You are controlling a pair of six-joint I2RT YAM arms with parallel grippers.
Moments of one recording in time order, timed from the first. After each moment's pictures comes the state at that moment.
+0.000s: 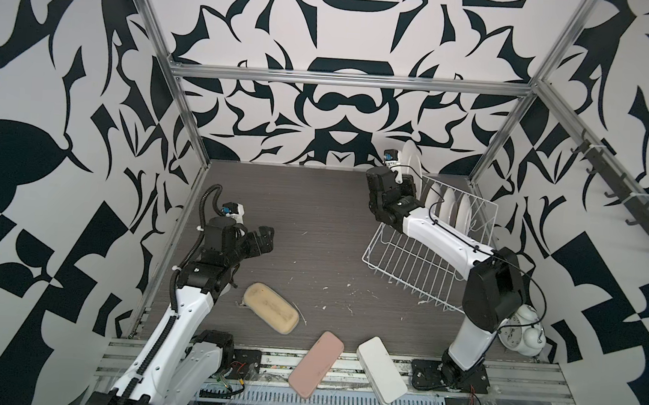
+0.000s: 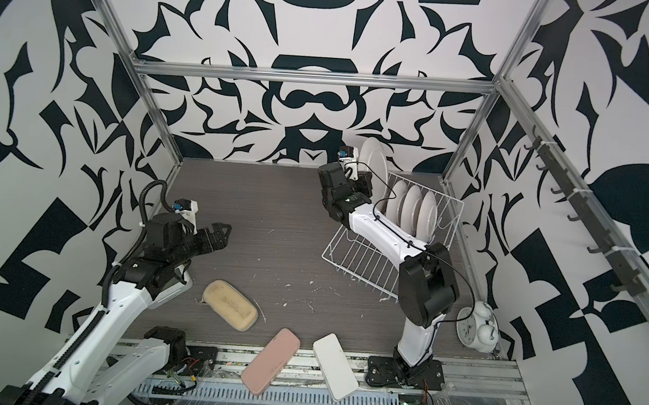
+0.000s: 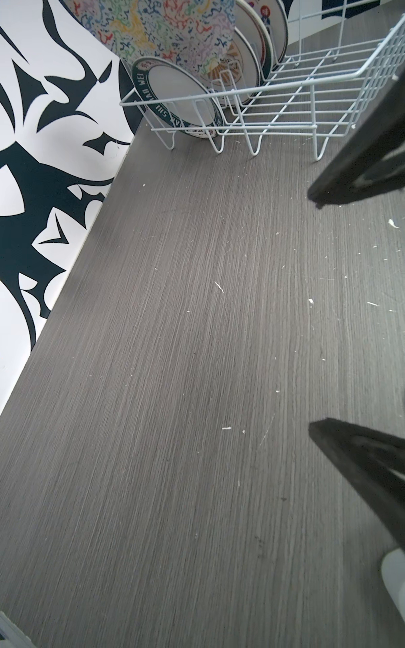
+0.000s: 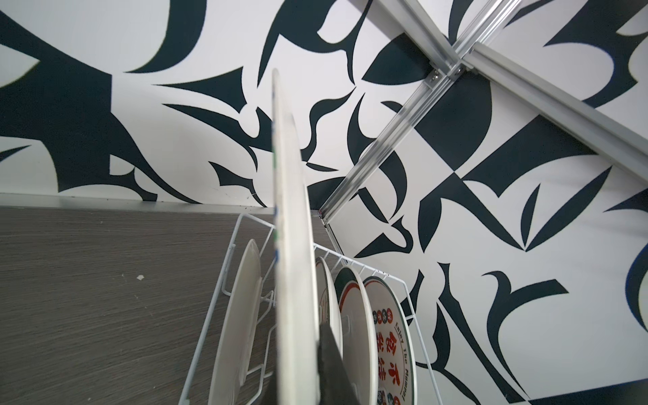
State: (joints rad) left arm -0.17 0.85 0.67 -0.40 0.13 -0.42; right arm 0.57 1.78 1.49 -0.19 1.11 -0.06
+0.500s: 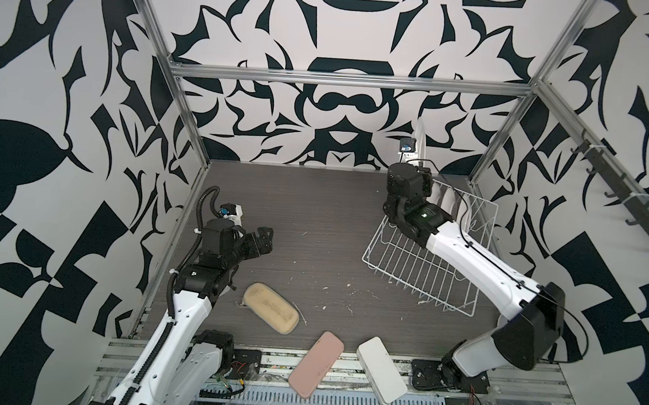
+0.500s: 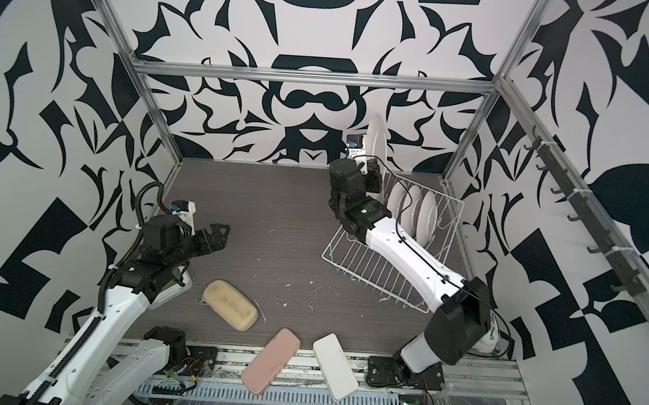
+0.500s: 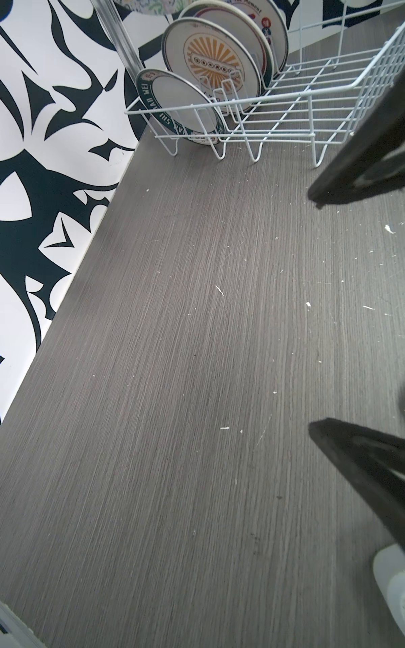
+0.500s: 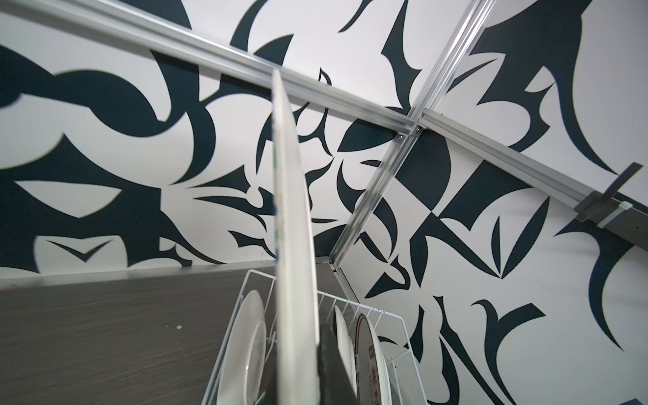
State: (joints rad) left arm -0.17 0.81 0.67 -0.42 0.13 -0.44; right arm 0.64 1.49 1.40 -0.08 1.06 -0.15
